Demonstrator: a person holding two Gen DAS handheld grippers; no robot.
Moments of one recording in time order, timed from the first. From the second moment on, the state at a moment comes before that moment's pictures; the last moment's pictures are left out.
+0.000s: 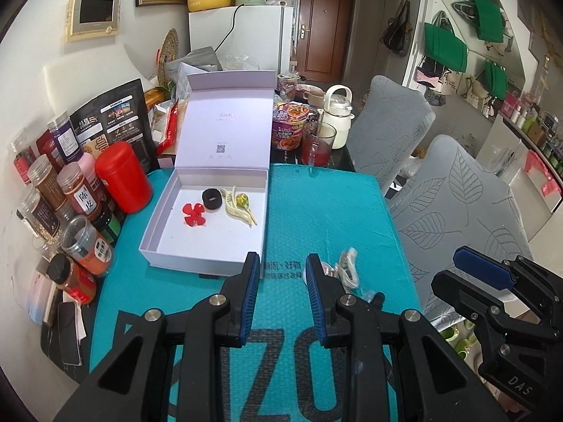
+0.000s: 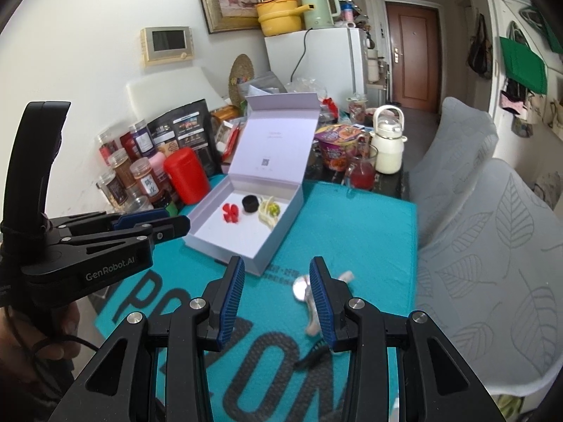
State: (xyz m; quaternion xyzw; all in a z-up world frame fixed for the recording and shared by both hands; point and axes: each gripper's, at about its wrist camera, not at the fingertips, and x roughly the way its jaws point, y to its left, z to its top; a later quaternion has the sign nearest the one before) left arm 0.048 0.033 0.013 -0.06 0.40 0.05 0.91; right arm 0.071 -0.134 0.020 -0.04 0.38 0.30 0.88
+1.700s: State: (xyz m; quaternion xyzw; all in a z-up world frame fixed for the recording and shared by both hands) left arm 0.115 -0.021 -0.117 -0.02 0.48 -0.05 0.87; right arm 0.094 -0.202 -0.119 0.02 0.50 0.19 0.84
